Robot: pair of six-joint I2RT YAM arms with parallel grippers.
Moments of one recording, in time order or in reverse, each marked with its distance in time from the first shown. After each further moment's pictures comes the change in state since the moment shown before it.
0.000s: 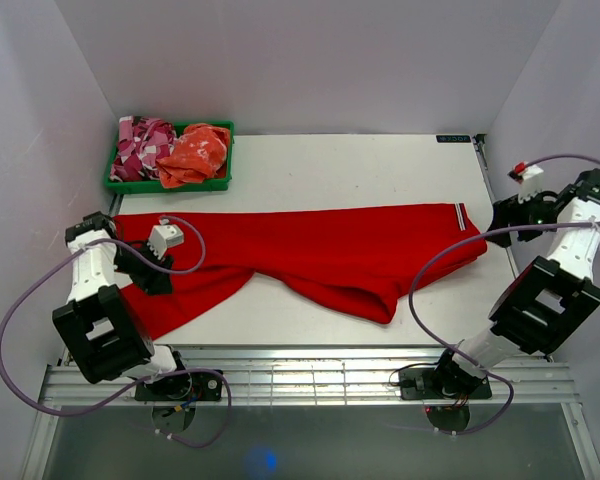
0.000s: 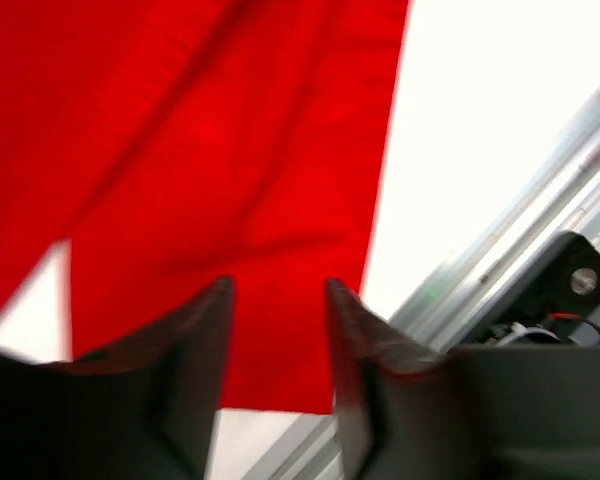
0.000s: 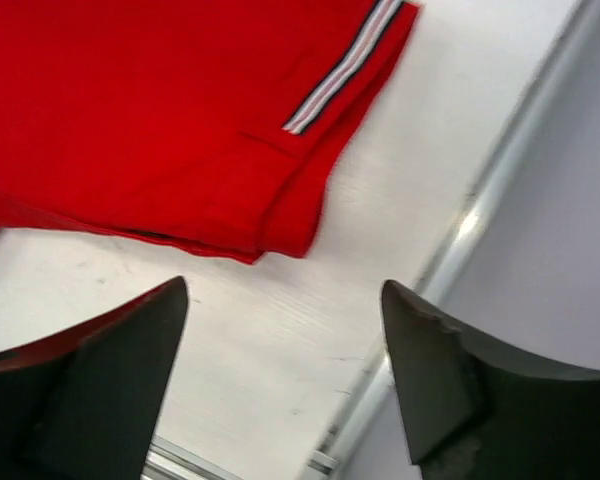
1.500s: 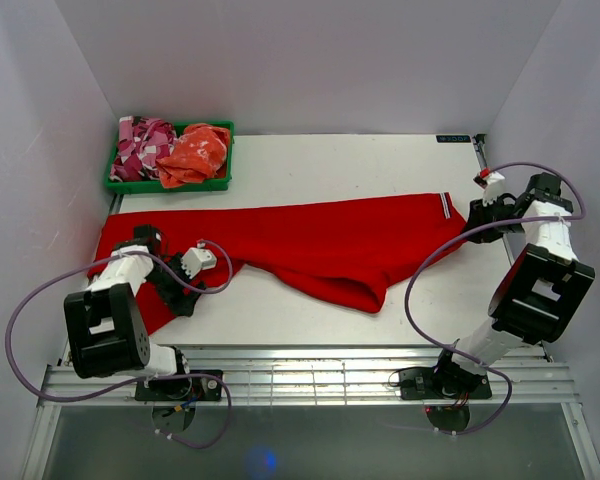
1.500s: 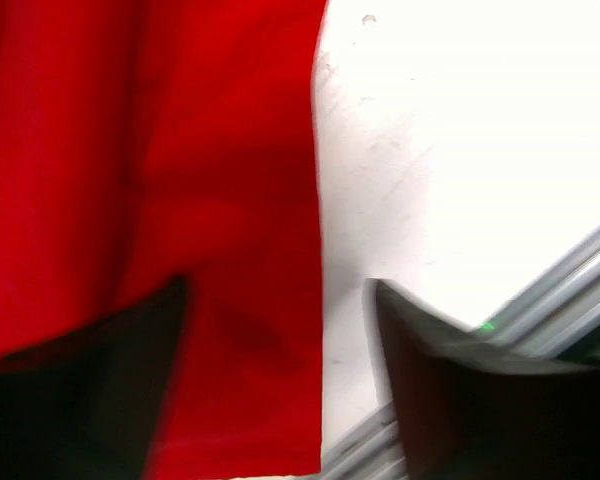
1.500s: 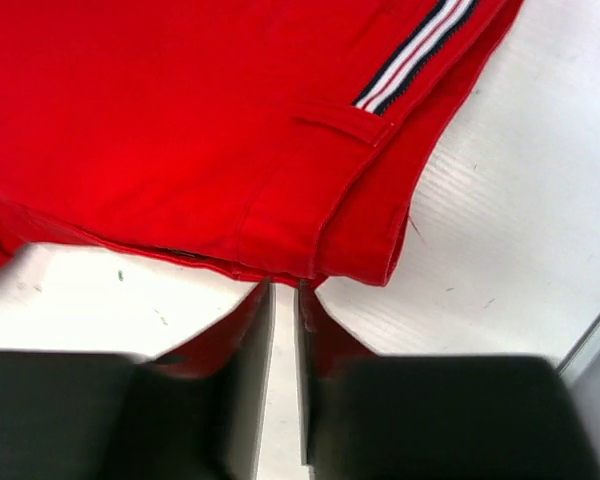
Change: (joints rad) left arm -0.260 0.027 -0.339 0.392 -0.251 -0.214; right arm 0.177 0.046 -0.255 0.268 -0.015 0.196
